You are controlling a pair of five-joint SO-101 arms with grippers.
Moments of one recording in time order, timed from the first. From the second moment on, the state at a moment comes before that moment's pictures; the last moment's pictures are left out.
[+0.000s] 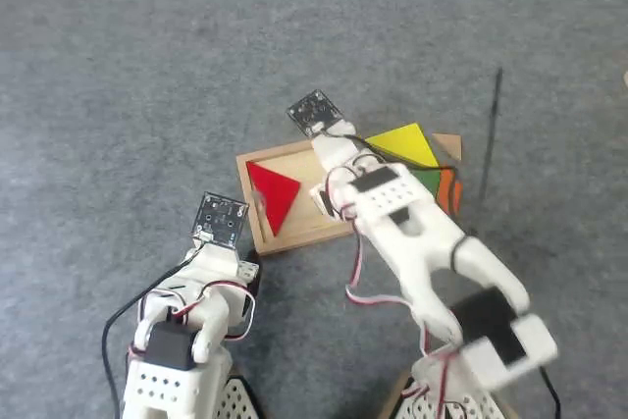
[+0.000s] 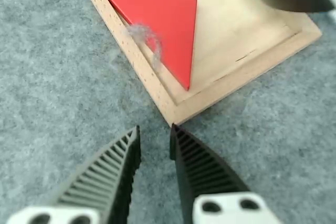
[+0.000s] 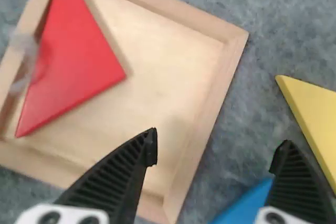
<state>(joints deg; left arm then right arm) 5.2 -103.1 96.7 72.0 0.7 -31.2 2.4 33.4 35.3 9.4</state>
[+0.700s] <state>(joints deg) 5.2 -103.1 96.7 72.0 0.7 -35.8 28.2 0.4 51.2 9.3</state>
